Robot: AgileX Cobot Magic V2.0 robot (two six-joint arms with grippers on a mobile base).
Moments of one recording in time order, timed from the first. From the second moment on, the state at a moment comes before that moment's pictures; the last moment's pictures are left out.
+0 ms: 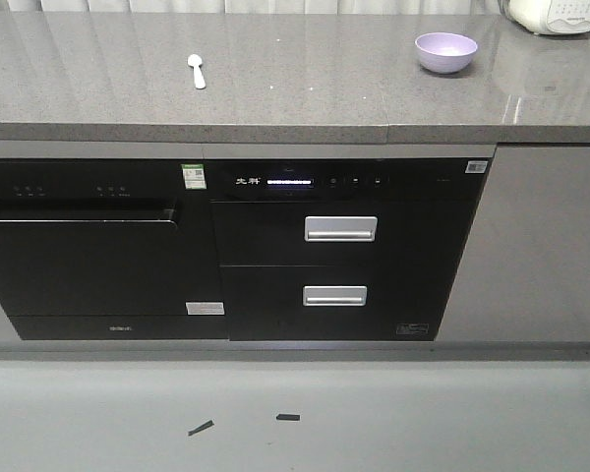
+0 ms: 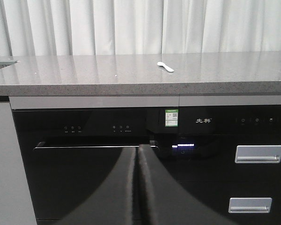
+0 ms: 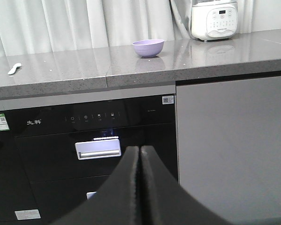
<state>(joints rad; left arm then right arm) 0.06 -0.01 0.02 -0.06 0.11 -0.01 -0.05 -0.01 0.03 -0.11 0.13 0.13</state>
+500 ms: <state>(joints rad) 0.06 -0.01 0.02 -0.06 0.11 -0.01 -0.05 -0.01 0.03 -0.11 0.13 0.13</state>
